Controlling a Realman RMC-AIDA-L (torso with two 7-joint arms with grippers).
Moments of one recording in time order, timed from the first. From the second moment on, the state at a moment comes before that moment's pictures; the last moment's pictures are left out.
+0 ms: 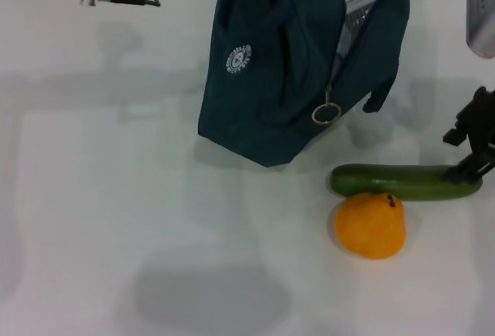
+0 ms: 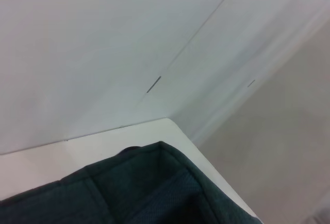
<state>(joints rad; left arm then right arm) -0.81 -2.03 0.91 1.03 1.97 1.51 -2.52 0.88 1.99 -1.20 -1.06 -2.63 -1.72 1.95</state>
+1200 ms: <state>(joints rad) -0.82 -2.02 0.89 1.02 1.97 1.50 -2.48 0.94 2.02 -1.36 -0.89 -2.59 -1.60 1.89</state>
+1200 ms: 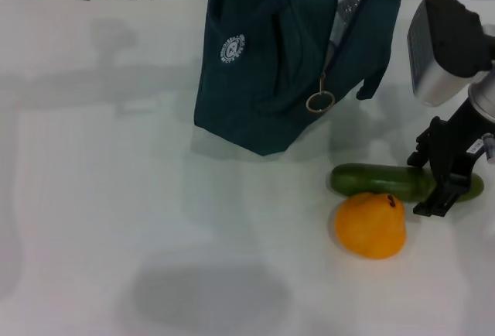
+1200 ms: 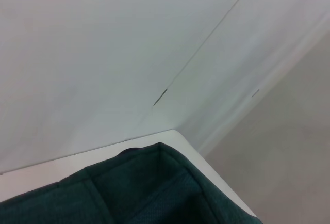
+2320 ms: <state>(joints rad) -0.82 -2.02 0.88 0.99 1.97 1.50 -2.46 0.95 2.02 -1.42 -0.84 -2.59 -1.54 1.94</state>
